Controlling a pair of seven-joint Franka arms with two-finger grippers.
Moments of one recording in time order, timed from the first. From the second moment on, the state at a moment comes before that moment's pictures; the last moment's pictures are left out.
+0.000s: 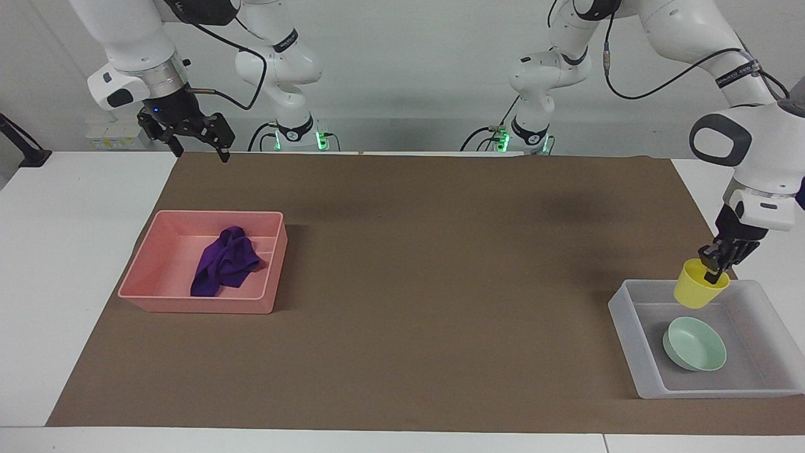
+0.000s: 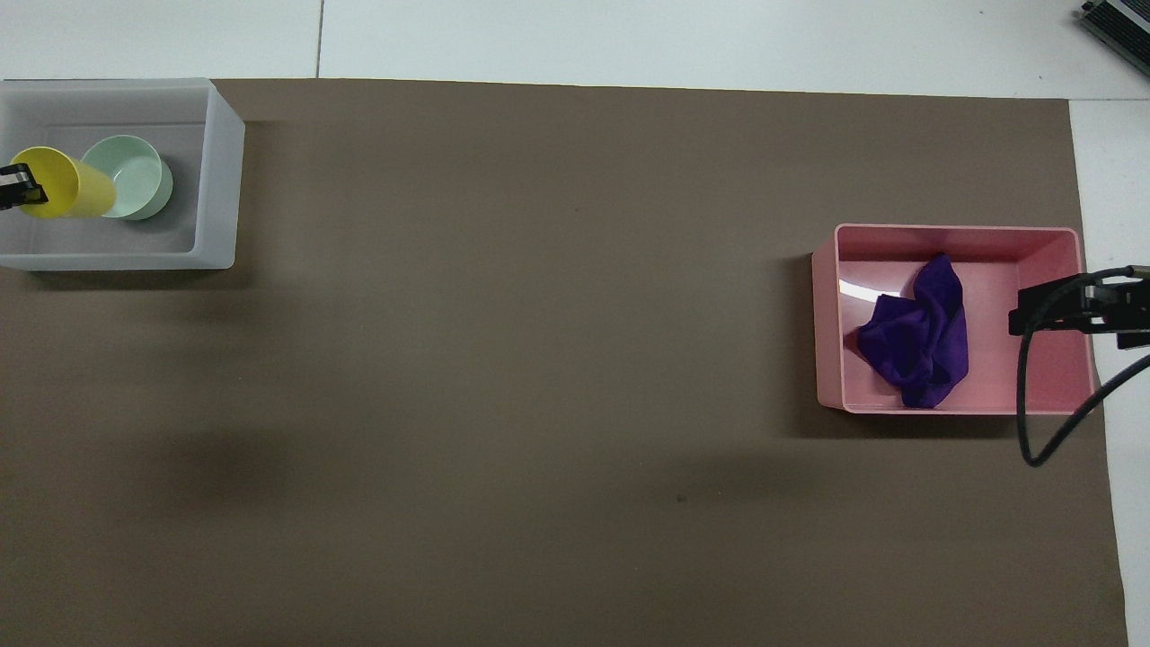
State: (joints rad) left arm 0.22 0.29 0.01 -1.71 -0.09 2.37 0.01; right arm 0.00 -0.07 -0.04 -1.62 -0.01 1.51 0.11
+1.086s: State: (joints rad) left arm 0.25 0.55 -0.01 -1.51 -0.09 2.37 0.02; right arm 0.00 -0.07 -0.04 -1.62 -0.01 1.51 0.11
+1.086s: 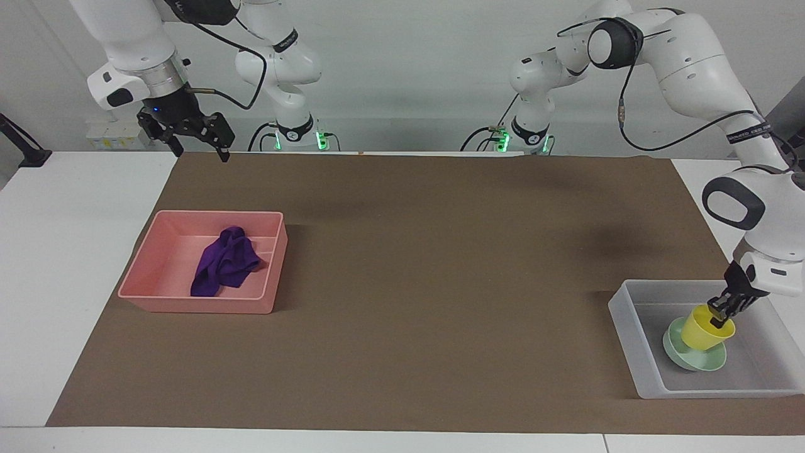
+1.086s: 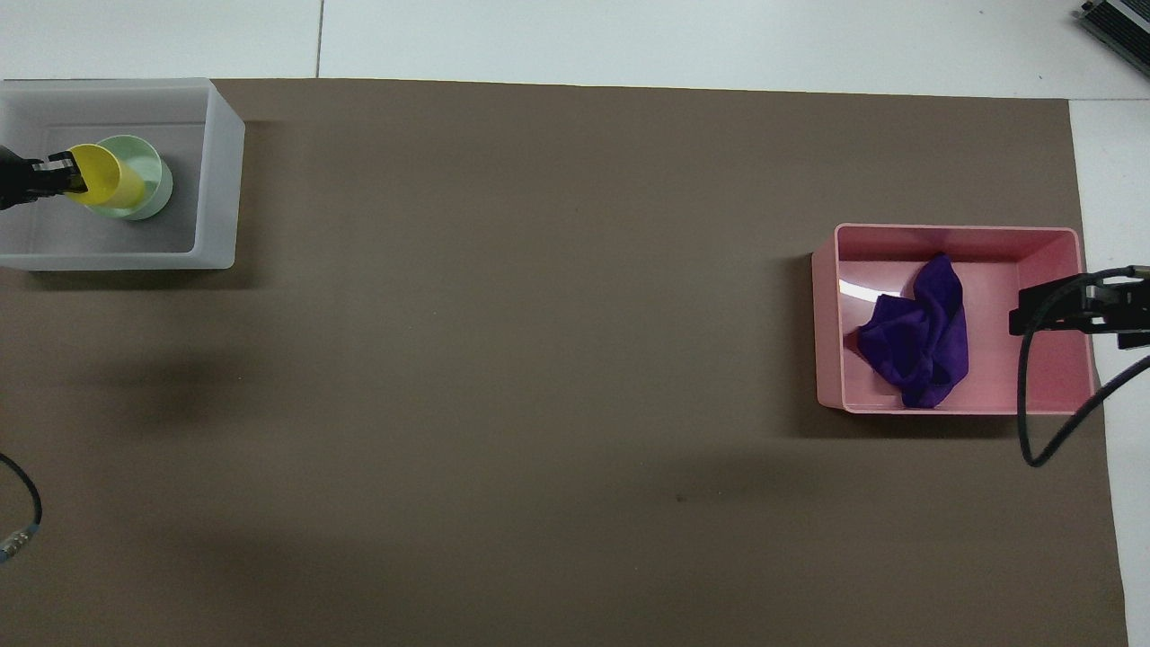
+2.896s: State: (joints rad) left arm -0.06 -0.05 -0.02 -1.91 -0.03 2.03 0.12; right arm 0.00 -0.07 -0.04 -1.62 -0.01 1.51 0.11
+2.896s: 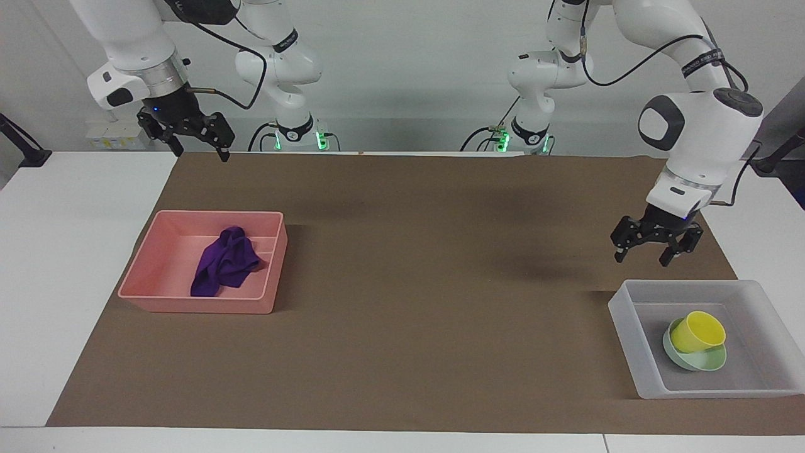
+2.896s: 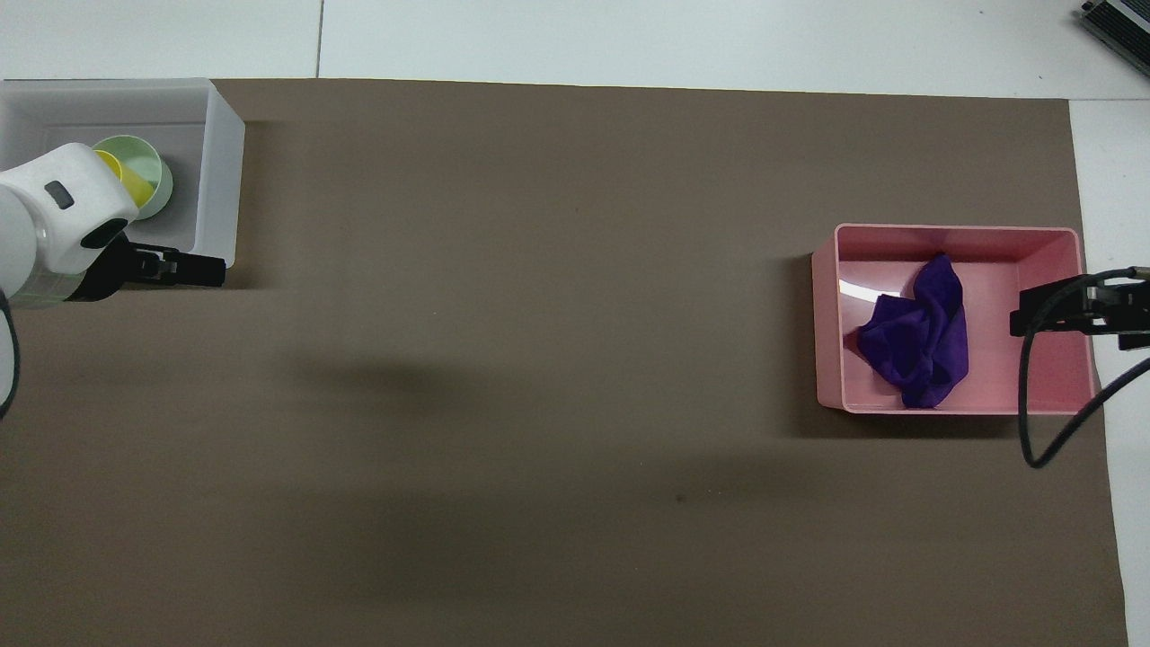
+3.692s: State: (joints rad) left arm -0.06 0.03 0.00 -1.61 -0.03 1.66 0.11; right arm 0.00 -0.07 -0.04 -1.62 -0.01 1.51 0.11
